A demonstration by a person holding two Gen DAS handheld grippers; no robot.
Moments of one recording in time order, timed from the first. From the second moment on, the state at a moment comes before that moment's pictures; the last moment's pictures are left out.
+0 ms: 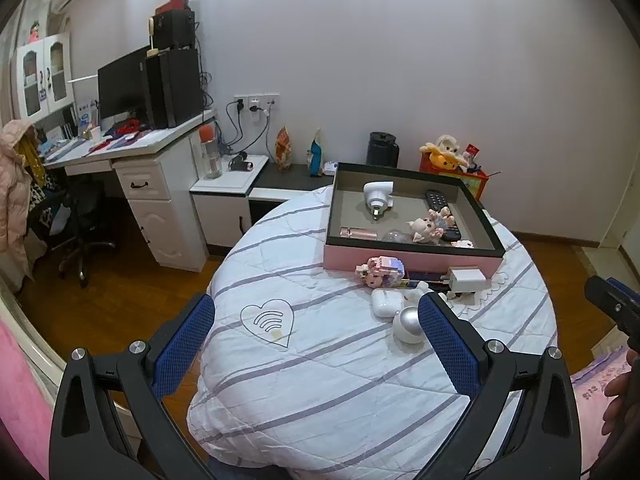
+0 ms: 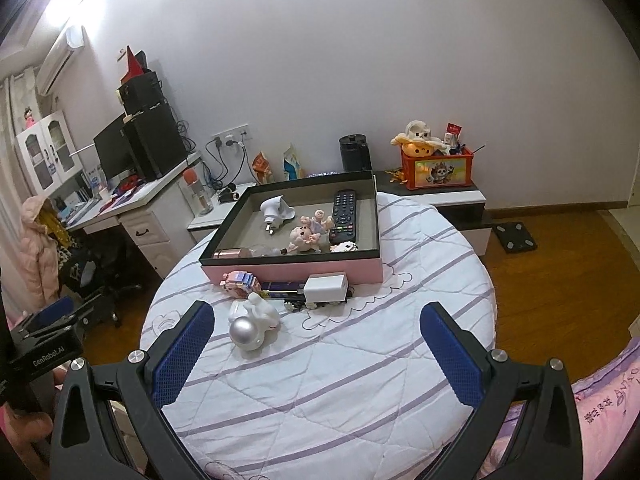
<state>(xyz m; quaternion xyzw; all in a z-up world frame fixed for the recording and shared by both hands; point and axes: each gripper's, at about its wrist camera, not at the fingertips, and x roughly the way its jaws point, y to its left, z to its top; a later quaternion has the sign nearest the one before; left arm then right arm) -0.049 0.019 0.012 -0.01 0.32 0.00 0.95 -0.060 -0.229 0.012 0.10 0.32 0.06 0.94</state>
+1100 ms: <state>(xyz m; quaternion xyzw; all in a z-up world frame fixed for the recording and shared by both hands) -0.030 0.003 -0.025 -0.01 0.37 -0.03 0.93 -0.039 -0.218 -0.003 0.08 0.36 0.06 0.93</state>
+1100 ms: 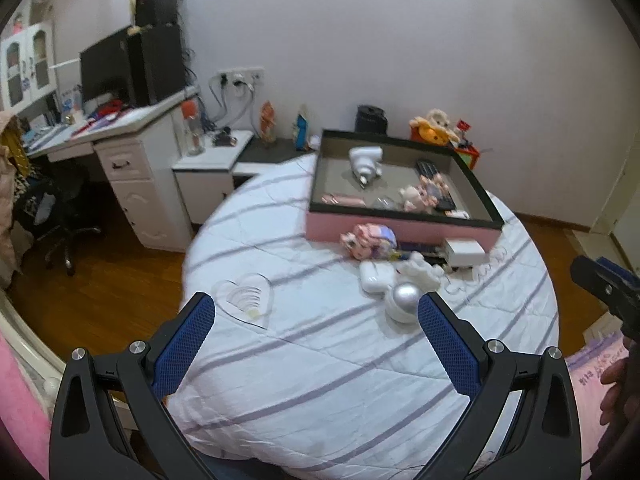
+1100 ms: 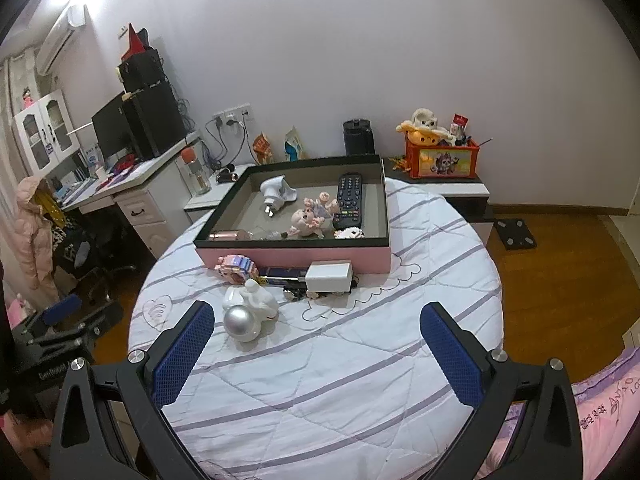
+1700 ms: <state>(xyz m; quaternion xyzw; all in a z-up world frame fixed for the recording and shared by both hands) 0.030 -0.057 -0.109 0.01 0.44 -0.06 0.90 0.045 -0.224 -0.068 0.09 0.44 0.06 0.89</state>
